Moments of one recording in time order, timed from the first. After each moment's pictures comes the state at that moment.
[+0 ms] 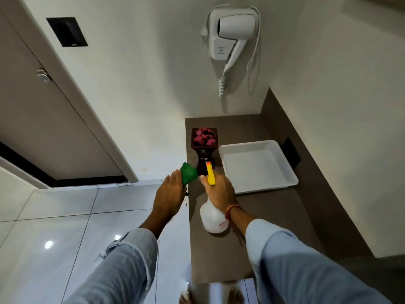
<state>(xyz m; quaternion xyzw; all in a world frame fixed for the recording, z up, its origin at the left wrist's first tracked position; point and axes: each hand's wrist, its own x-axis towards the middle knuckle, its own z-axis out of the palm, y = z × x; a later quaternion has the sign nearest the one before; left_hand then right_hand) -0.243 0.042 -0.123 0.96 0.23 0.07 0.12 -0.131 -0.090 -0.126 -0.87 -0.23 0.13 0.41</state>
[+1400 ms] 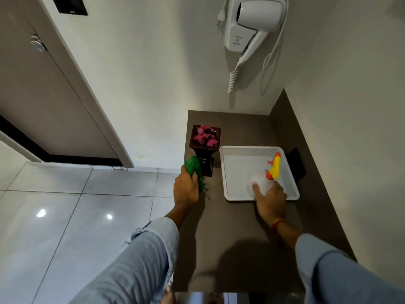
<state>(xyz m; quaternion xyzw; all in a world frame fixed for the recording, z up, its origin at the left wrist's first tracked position) -0.151 0.007 -0.165 0.78 0.44 0.17 0.42 -0.021 -0.206 -0.166 -0.95 -0.05 0.11 0.30</state>
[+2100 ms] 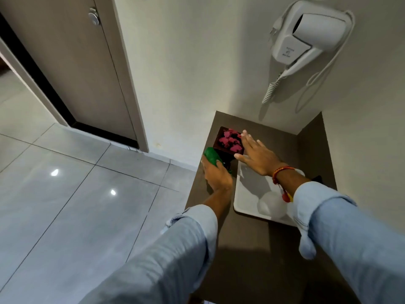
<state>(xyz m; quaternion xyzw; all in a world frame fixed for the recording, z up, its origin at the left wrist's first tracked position) -0.066 -0.010 -0.141 0.41 0.55 0.36 0.64 0.065 -0.049 -0.074 -0.80 -0.58 0.14 -0.05</state>
